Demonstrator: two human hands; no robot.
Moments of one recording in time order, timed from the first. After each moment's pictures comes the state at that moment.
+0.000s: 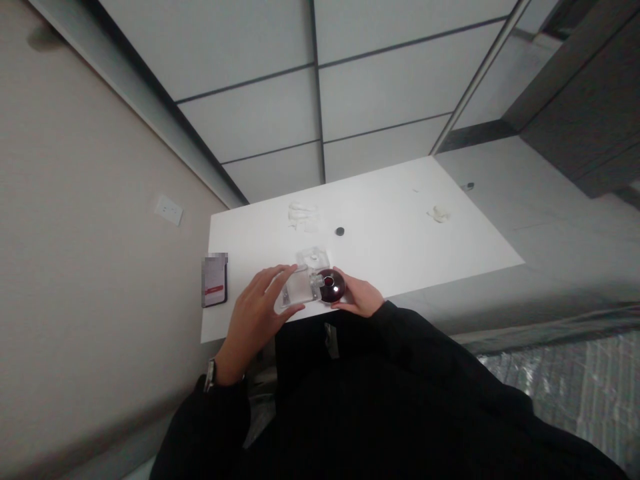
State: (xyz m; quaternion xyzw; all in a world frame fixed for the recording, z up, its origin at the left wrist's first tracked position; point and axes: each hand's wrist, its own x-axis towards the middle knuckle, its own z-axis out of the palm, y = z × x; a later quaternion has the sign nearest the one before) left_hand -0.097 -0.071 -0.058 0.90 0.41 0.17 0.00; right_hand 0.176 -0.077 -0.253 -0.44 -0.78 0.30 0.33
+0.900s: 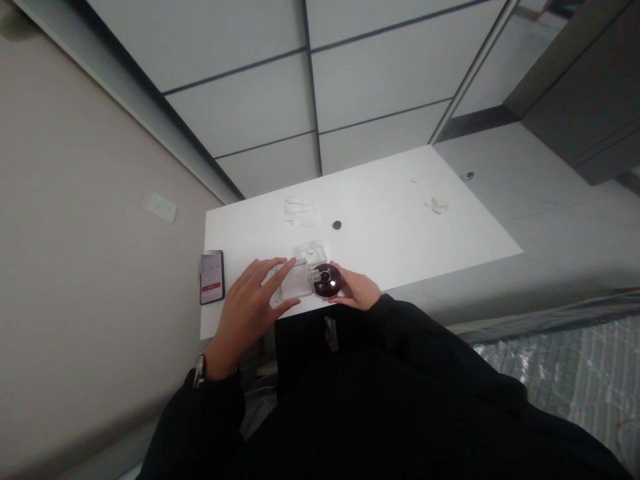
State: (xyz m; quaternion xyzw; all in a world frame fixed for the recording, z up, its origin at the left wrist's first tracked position) left_hand -0.098 -0.063 -0.048 0.91 0.39 0.13 -0.02; right_hand 0.177 -0.076 -0.248 -0.44 -0.78 0.31 0.31
